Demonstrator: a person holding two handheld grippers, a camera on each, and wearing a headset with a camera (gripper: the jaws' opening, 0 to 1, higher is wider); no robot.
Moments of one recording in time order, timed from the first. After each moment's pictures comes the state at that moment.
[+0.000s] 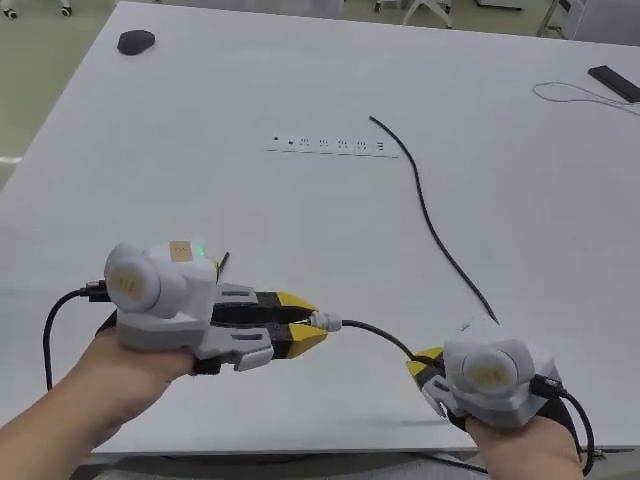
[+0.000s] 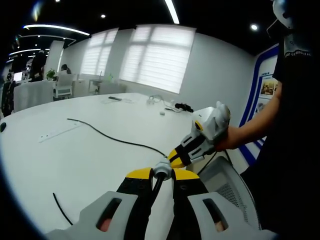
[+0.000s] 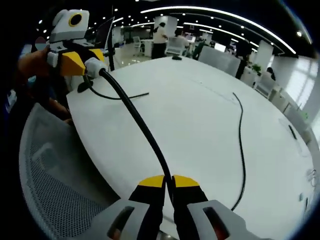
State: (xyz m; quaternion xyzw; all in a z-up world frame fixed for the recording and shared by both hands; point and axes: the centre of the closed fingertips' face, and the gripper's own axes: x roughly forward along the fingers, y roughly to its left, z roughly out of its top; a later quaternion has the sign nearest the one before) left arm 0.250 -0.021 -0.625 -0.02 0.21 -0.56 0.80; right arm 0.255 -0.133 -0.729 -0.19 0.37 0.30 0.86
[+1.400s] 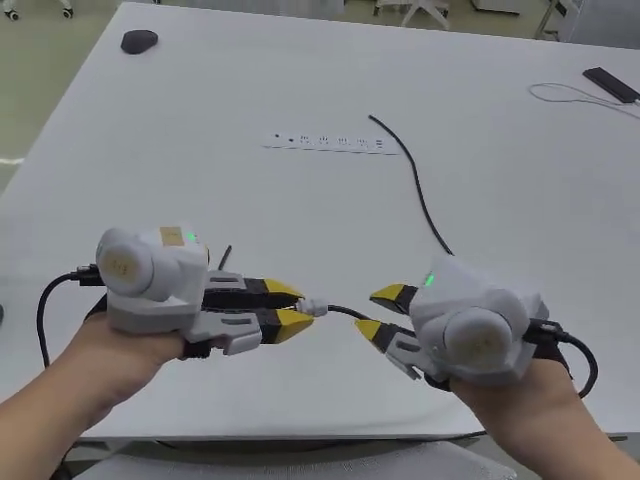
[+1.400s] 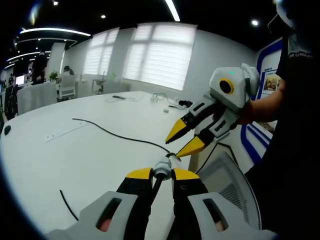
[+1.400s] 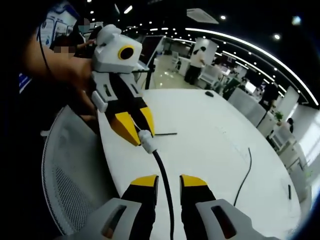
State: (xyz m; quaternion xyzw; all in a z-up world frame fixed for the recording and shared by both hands) left arm 0.244 -0.007 -0.625 0.00 0.21 -0.55 0.81; right arm 0.248 -0.048 -0.636 -0.29 0.24 0.43 0.82
